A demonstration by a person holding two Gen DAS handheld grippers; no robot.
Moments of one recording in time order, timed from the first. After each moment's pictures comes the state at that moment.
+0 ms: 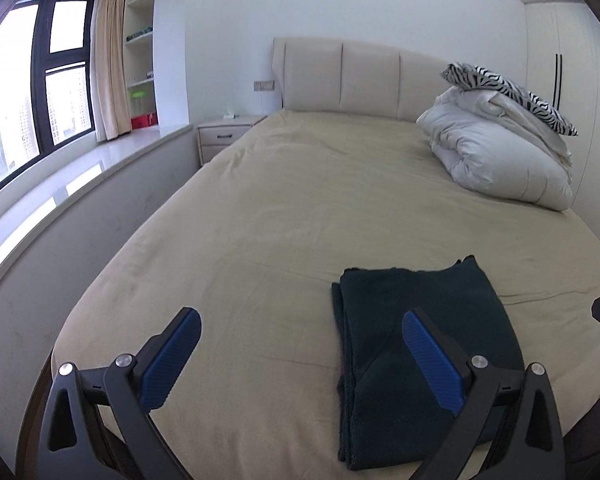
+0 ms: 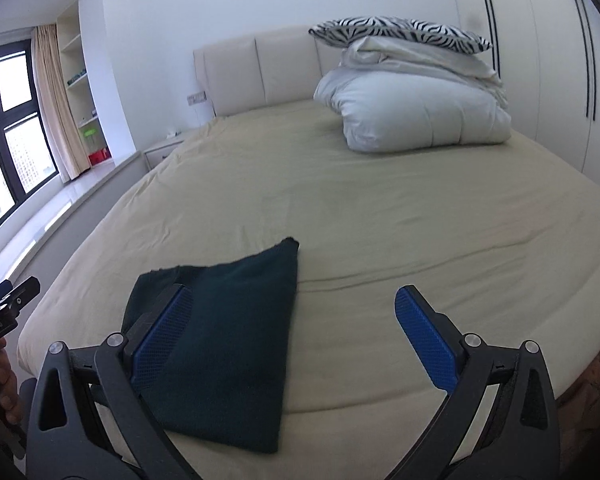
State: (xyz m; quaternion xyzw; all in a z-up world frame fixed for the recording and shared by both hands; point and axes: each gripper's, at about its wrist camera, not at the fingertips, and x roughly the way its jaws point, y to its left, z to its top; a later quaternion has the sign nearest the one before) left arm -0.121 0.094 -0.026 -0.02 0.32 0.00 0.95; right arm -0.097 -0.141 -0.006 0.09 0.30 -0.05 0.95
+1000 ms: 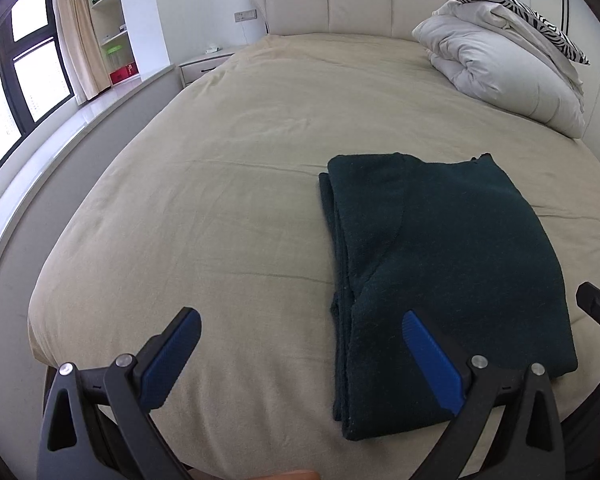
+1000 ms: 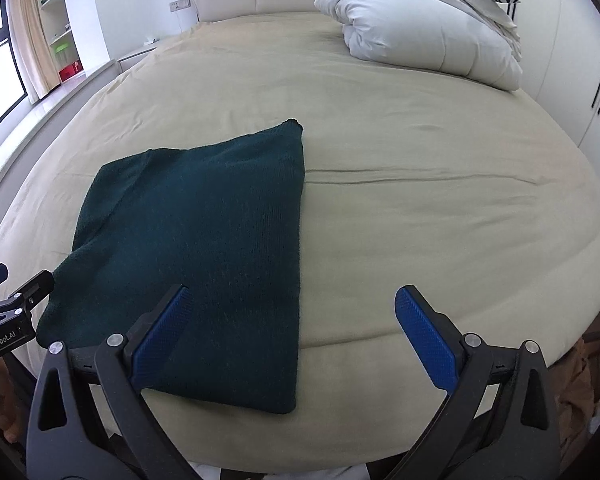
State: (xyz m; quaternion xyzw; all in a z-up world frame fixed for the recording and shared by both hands) left arm -0.112 0.068 -0.094 0.02 0.44 0.00 0.90; right arm -0.050 -0.088 -0.090 0.04 0.44 -0.09 0.89
